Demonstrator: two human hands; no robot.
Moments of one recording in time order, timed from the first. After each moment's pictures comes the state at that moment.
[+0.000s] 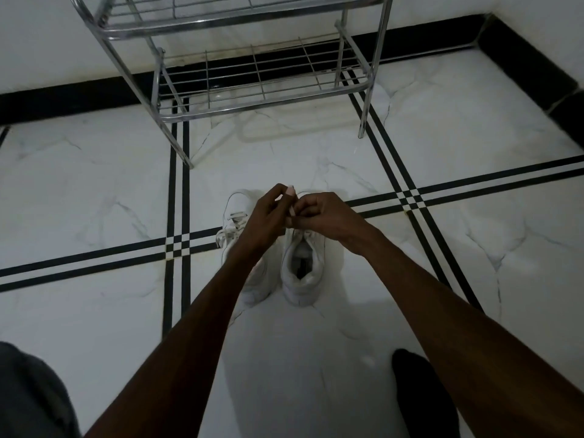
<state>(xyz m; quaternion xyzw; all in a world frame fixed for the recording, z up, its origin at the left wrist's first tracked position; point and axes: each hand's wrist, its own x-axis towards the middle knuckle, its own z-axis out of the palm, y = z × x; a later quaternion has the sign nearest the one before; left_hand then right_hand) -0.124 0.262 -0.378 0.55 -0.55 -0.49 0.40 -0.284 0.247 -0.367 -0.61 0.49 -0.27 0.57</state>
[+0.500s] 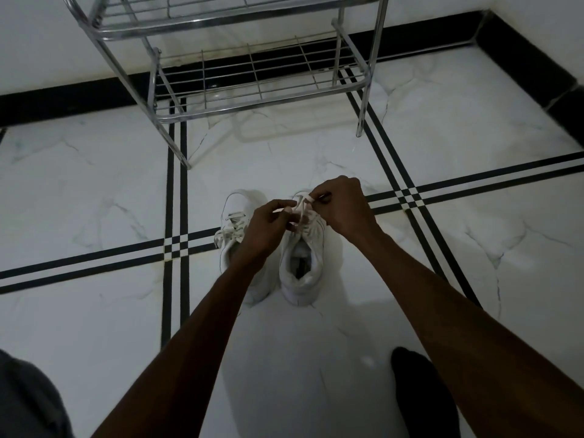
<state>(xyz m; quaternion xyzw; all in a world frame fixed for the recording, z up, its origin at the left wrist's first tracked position) -0.125 0.266 -0.399 0.61 -0.50 -0.50 0.37 -0.297 0.230 -0.371 -0.72 0.57 -0.31 0.25</state>
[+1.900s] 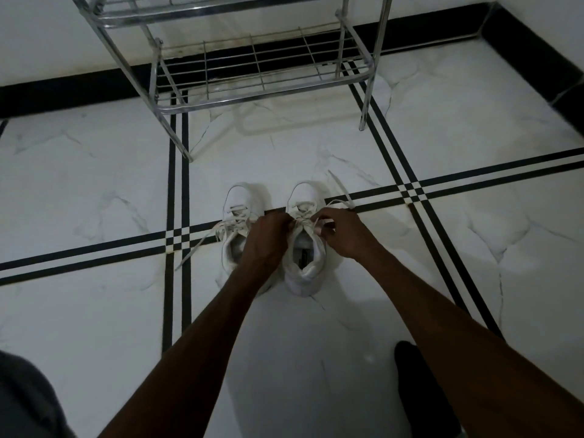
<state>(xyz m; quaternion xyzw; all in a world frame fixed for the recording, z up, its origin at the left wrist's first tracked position) -0.123 0.287 -0.419 0.63 -0.71 -0.23 0.23 -0.308 0.261 -0.427 -0.71 0.57 -0.20 0.35</state>
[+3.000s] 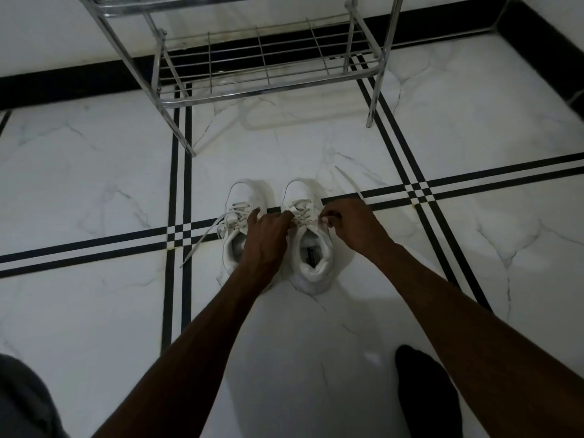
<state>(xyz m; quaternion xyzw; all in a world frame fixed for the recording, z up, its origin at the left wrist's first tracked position) -0.118 0.285 -0.431 0.65 -0.74 -0.15 0.12 -0.320 0.240 -0.432 -0.77 0.54 -0.20 0.27</state>
